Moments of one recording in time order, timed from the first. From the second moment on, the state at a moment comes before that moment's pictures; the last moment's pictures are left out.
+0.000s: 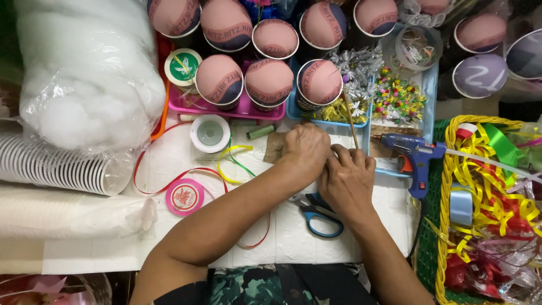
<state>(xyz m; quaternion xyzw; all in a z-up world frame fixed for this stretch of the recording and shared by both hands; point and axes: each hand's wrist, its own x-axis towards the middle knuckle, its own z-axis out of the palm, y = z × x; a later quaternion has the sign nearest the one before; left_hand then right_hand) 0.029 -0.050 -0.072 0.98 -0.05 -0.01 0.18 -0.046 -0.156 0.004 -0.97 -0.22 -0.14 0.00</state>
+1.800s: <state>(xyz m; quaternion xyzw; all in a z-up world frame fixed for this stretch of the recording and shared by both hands) 0.009 0.006 0.049 0.95 0.00 -0.15 0.28 -0.044 -0.157 0.015 -0.97 -0.21 -0.09 0.06</state>
